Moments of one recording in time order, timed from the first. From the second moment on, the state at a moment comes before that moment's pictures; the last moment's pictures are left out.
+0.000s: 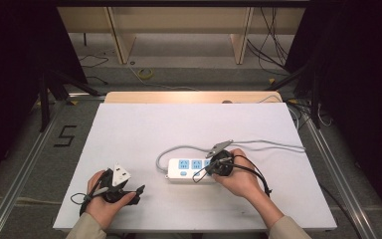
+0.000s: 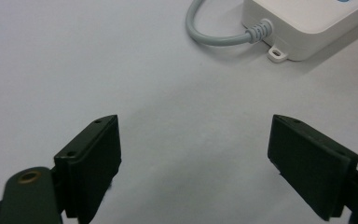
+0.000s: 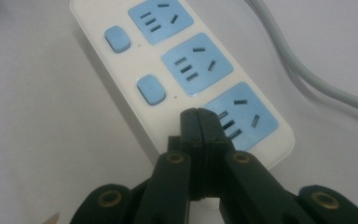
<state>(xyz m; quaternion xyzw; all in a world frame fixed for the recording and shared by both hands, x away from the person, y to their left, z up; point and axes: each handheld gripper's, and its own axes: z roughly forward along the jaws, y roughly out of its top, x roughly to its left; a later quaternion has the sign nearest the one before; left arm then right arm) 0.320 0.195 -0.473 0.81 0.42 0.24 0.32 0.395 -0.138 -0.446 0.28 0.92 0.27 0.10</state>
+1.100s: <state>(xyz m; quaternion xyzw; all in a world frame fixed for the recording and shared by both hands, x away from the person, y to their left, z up) 0.320 0.194 -0.473 0.81 0.42 0.24 0.32 0.395 -0.147 -0.440 0.29 0.90 0.30 0.09</state>
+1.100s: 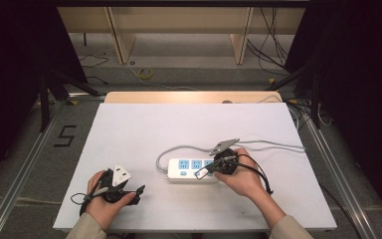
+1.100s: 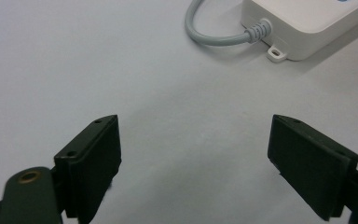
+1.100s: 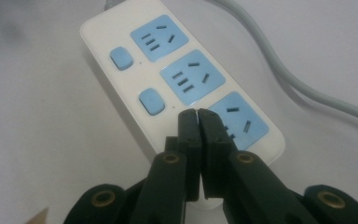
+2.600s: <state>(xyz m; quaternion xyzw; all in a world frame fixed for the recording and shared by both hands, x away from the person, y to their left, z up) 0.319 0.194 -0.474 0.82 0.42 0.24 0.32 0.372 -0.219 -0.441 0.35 0.87 0.33 0.11</state>
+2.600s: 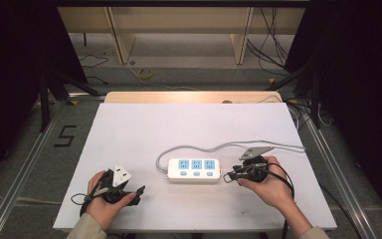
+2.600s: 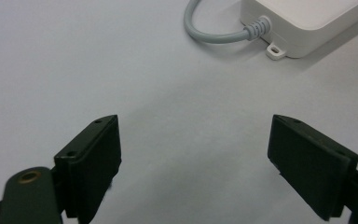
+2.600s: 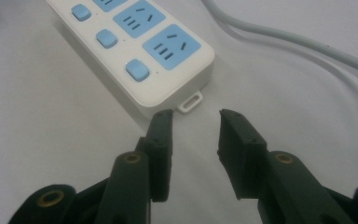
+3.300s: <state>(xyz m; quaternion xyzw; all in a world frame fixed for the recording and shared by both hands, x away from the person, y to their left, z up) 0.319 0.194 -0.474 0.82 0.42 0.24 0.32 0.357 -0.256 -0.452 0.38 0.85 0.34 0.12</state>
